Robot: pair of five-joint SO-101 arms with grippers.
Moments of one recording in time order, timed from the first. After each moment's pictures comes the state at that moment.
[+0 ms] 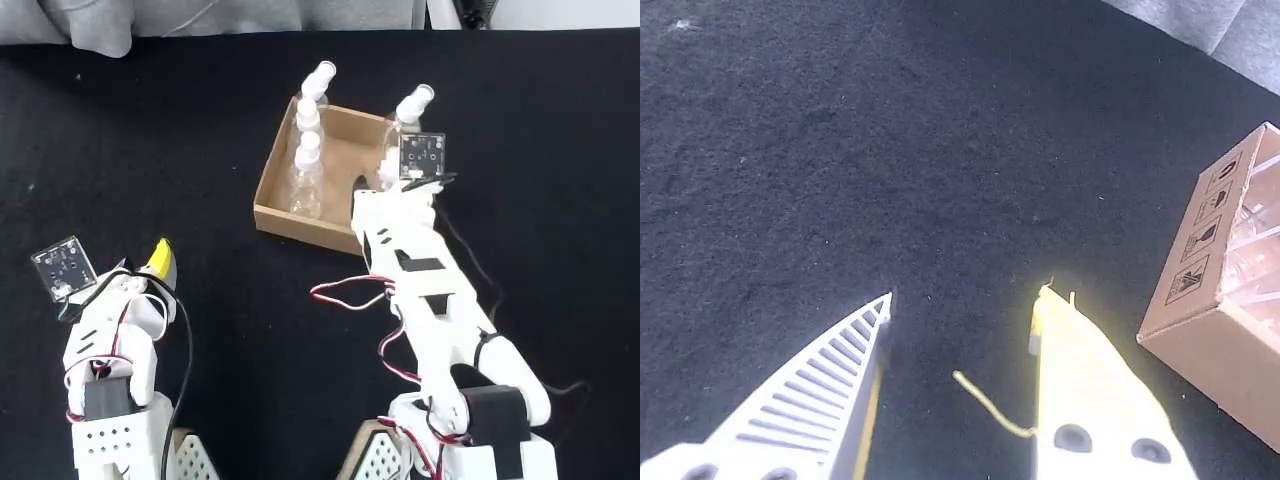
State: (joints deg) left arm -14.4 -104.0 96.0 45.0 17.4; right arm -6.3 -15.7 63.8 -6.5 -5.1
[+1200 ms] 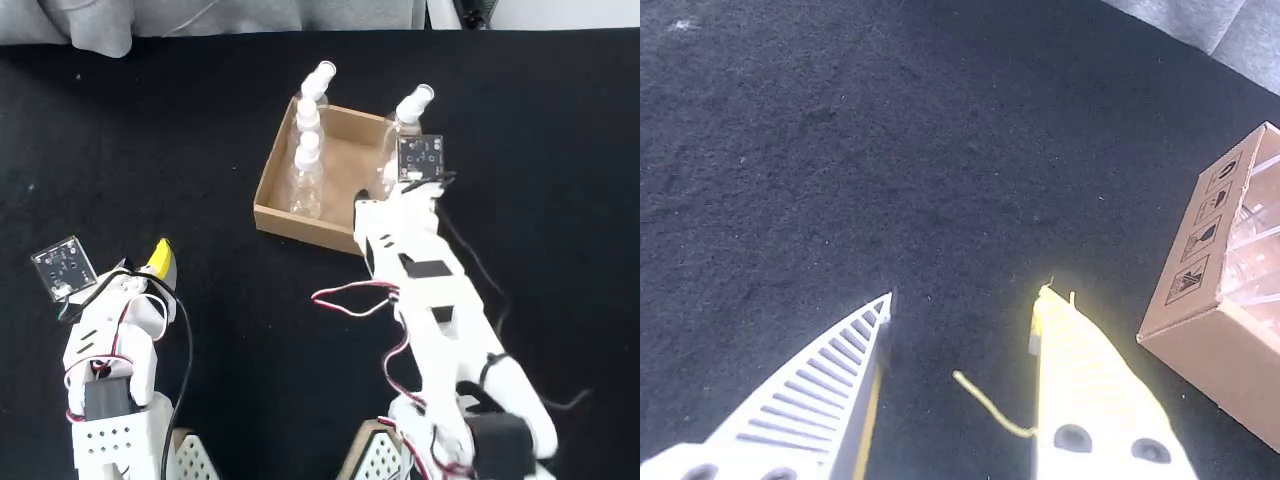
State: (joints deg) left arm -14.4 -104.0 96.0 45.0 17.4; right arm -6.3 -25.2 64.7 7.2 -3.5
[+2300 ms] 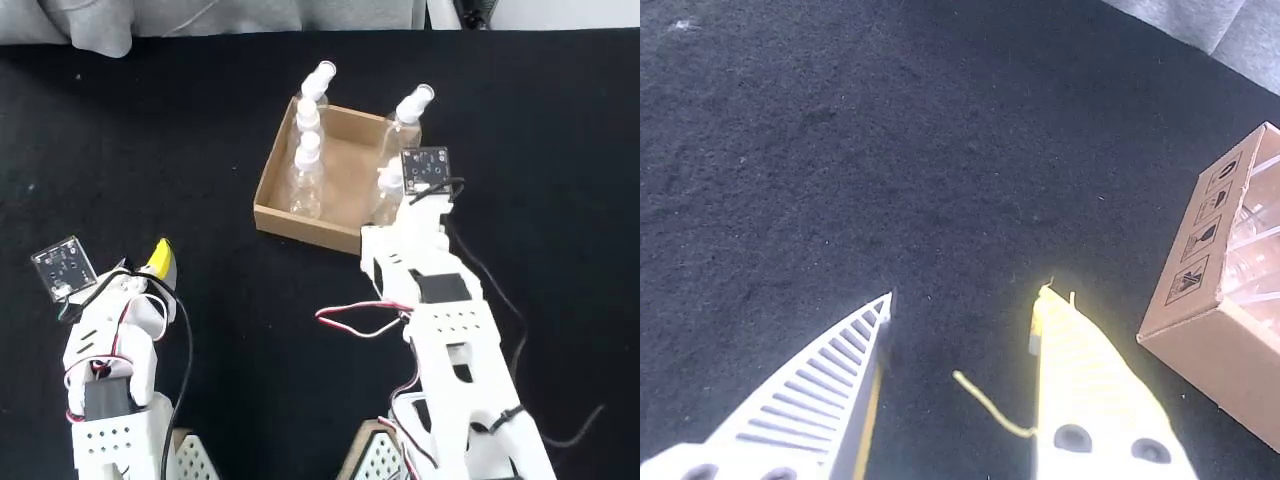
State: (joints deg) left arm -14.4 -104.0 96.0 45.0 17.4; right arm -6.3 -41.8 65.4 34.3 -3.5
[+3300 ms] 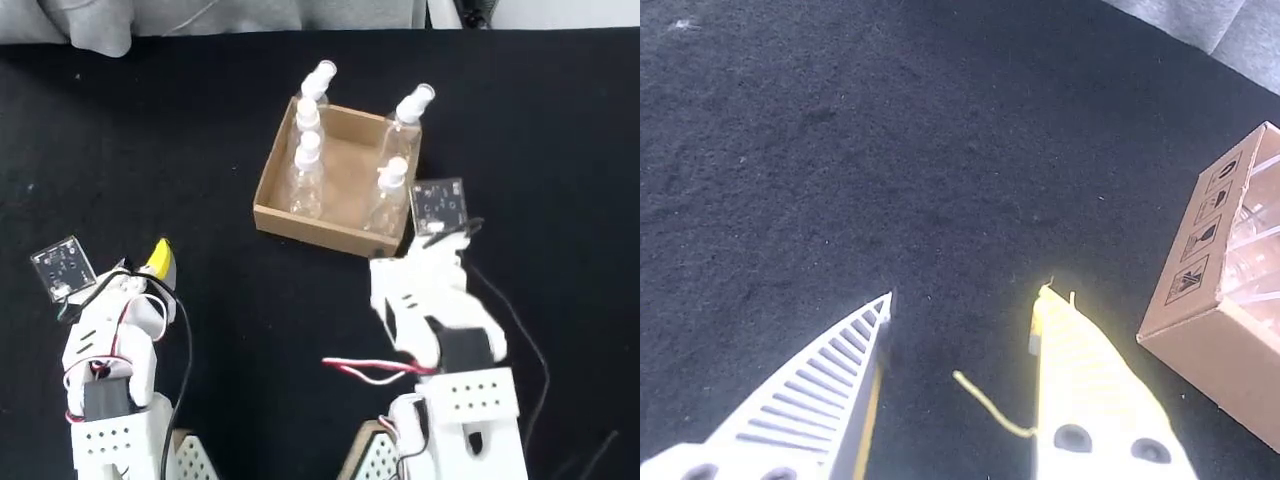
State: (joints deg) left arm -14.4 -104.0 96.0 45.0 17.4; right arm -6.3 -70.9 71.3 55.0 -0.5
